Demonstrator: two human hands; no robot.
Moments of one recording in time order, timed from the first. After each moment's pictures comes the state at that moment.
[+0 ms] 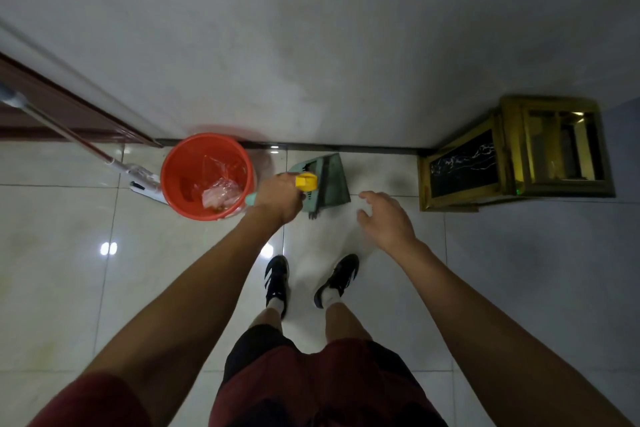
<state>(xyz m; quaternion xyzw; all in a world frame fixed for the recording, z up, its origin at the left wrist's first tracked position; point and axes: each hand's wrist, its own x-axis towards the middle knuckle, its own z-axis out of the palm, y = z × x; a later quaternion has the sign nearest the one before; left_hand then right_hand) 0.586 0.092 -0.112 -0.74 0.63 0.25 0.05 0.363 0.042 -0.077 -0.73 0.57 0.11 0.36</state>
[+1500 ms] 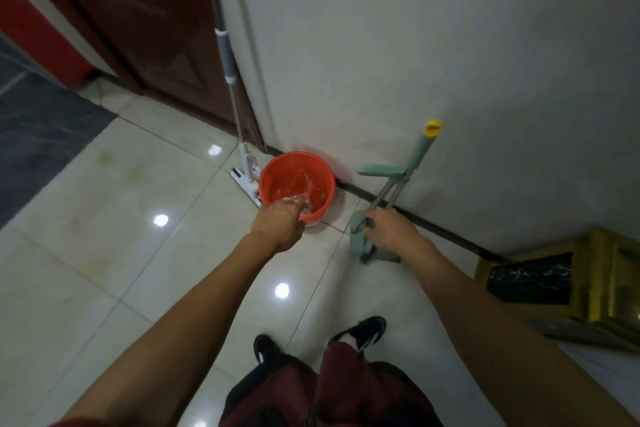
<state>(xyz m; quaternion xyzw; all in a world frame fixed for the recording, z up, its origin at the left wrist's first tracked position) 0.646 0.298 -0.026 -0.87 0.43 0.22 -0.02 0.490 0.108 -0.019 -0.88 0.32 0.25 0.24</state>
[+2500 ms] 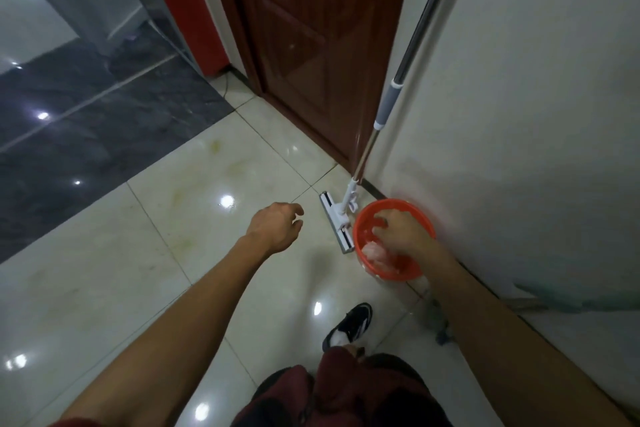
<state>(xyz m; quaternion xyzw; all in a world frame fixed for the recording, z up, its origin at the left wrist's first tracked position) 0.894 0.486 -0.018 -0.95 0.22 0.21 -0.08 0.793 0.230 -0.007 -0.90 0.19 0.25 0.30</state>
